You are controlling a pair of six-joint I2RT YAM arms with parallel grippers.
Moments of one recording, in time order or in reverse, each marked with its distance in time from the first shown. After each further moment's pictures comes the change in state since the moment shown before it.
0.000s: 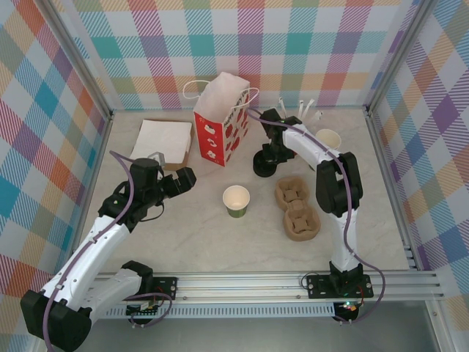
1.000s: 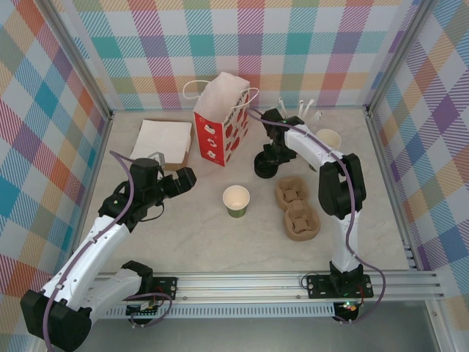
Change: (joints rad) left arm 0.000 0.002 0.000 0.000 0.003 0.000; right arm 0.000 -0.037 -0.027 -0.004 -0.002 -0.030
